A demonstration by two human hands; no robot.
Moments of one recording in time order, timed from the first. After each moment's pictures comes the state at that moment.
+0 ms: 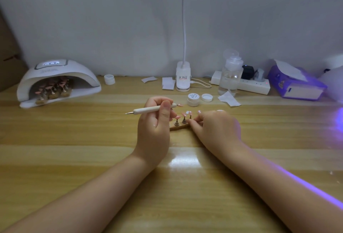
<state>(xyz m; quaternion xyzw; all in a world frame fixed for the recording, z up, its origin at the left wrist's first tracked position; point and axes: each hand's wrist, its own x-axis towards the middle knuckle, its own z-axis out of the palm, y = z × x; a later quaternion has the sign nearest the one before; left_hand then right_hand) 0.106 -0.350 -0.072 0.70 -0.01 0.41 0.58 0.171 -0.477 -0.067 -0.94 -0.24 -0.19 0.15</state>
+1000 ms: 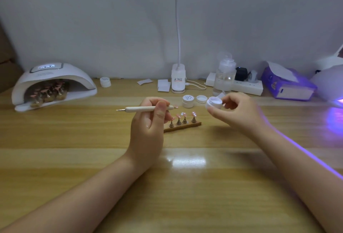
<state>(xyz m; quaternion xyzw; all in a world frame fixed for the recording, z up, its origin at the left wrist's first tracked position) 0.096 -0.353 -0.061 0.71 -0.02 0.39 0.58 0.204 -0.535 -0.041 -0.88 -0.20 -0.11 0.41</state>
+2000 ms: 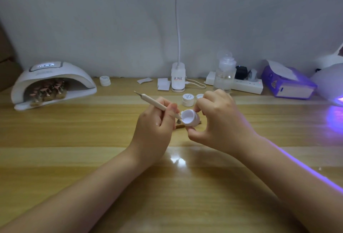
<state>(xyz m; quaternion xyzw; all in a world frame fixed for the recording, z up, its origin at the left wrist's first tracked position) 0.093 -0.354 -0.055 0.79 -0.04 0.33 0.51 0.155 -0.503 -0.029 -0.88 -0.38 -0.24 0.15</state>
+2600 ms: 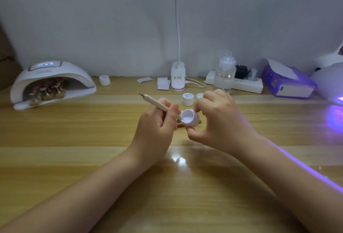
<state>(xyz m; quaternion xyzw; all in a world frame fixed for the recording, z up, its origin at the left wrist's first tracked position) 0.094 -0.355 -0.057 0.80 -0.04 0.33 0.50 0.154 -0.502 -0.030 -0.88 -0.38 -0.24 0.16</state>
